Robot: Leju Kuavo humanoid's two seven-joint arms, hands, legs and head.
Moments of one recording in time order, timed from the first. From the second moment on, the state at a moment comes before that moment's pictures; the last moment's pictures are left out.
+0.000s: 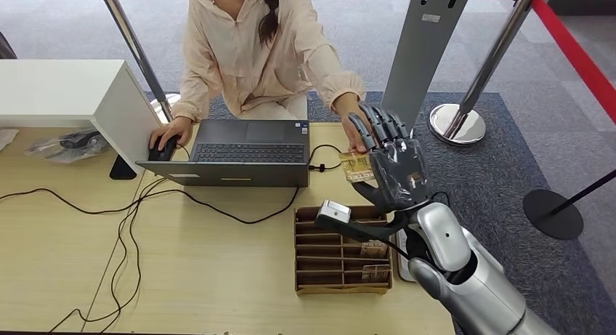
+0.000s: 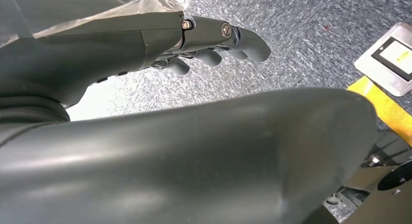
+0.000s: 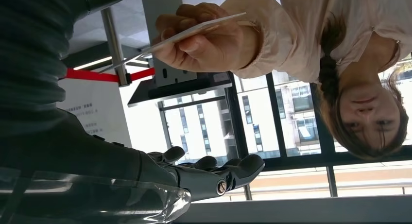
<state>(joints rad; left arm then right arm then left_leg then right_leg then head) -0.15 0.08 -1.21 -0.21 0.48 0.16 0.09 -0.41 -0.38 0.66 -1.66 1.17 -0.17 0.30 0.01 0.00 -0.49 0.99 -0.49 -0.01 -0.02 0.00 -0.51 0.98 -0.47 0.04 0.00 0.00</state>
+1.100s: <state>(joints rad) -0.15 0.08 -1.21 -0.21 0.48 0.17 0.08 -0.41 -0.38 0.66 -1.60 1.19 -0.20 0.31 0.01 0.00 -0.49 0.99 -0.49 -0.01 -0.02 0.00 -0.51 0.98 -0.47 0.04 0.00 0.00</state>
